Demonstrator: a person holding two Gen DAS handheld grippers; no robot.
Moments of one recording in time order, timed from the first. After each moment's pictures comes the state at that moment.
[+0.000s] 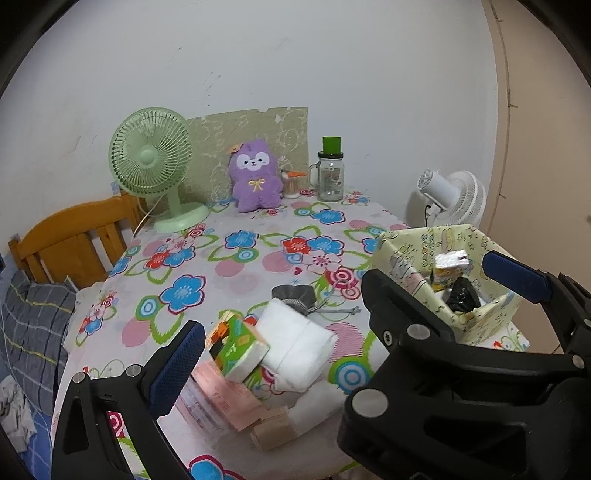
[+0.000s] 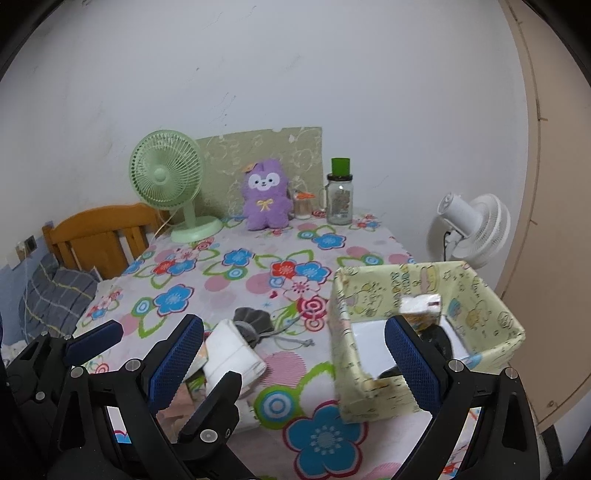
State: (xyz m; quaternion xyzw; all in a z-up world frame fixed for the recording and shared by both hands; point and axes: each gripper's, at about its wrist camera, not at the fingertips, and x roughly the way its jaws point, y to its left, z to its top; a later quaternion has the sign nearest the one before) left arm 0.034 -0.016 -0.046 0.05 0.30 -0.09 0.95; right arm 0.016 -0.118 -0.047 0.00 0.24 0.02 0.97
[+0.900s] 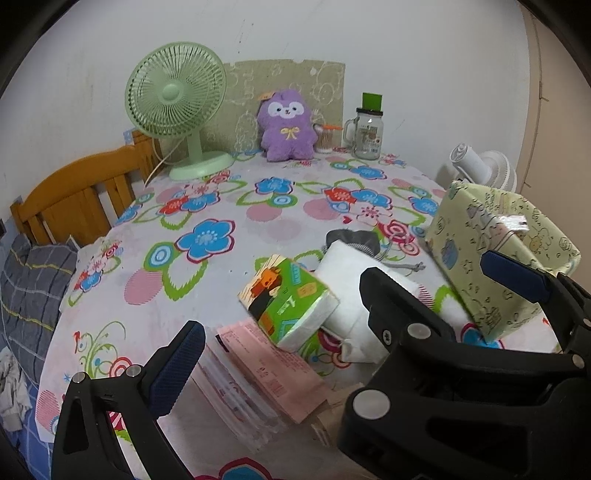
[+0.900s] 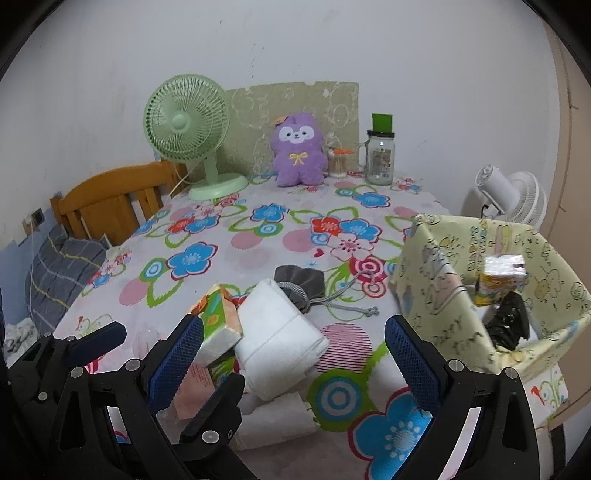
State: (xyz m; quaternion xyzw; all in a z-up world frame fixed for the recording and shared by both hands) left arm 0.069 0.034 -0.103 0.02 0.36 -0.07 0.93; right arm 0.061 -0.069 -0.108 0.00 0.30 0.05 0.95
